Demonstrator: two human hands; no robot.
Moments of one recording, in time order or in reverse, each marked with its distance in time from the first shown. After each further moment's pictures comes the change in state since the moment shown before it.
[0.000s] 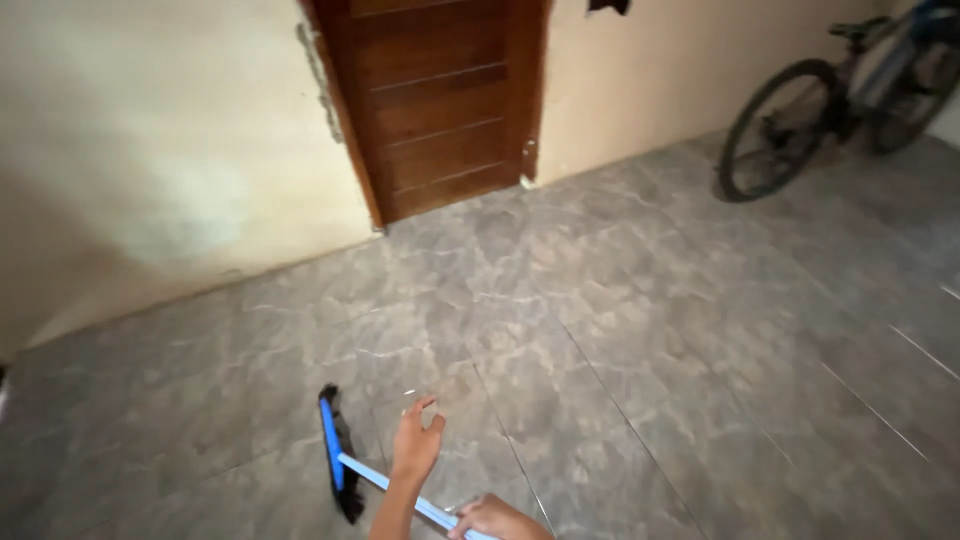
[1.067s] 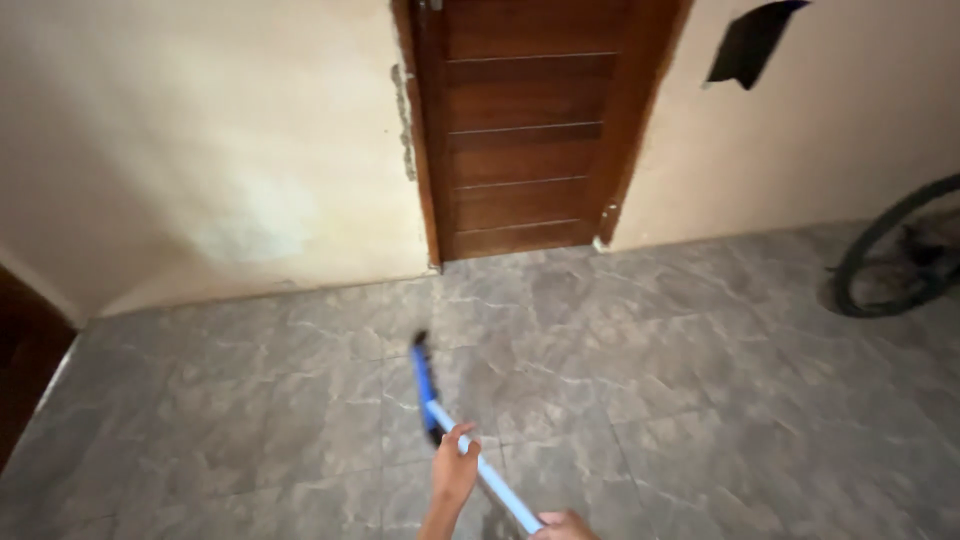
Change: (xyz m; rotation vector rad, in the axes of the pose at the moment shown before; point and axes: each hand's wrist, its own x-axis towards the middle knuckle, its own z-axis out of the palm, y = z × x) left_hand 0.189 0.025 0.087 -0.107 0.121 -0.246; right_hand 0.204 0.069 -0.277 0.215 -0.060 0.122
